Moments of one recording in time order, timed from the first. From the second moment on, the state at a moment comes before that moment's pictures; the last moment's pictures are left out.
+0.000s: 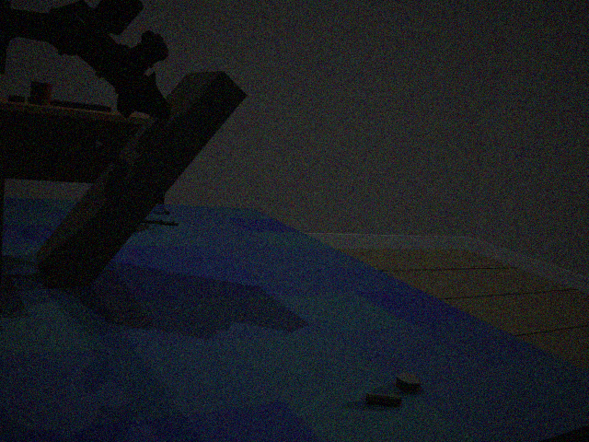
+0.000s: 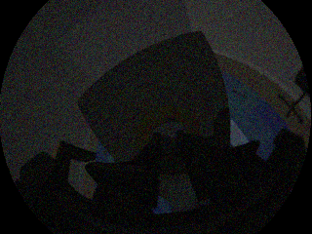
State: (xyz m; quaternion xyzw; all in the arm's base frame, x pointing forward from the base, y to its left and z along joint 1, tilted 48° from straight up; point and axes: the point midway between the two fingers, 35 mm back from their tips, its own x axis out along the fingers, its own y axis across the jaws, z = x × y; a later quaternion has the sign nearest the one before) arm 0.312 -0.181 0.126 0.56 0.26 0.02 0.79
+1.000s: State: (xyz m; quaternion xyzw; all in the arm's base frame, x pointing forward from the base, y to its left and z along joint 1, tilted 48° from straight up) arm 0.312 -0.181 0.126 0.10 0.22 0.15 0.96
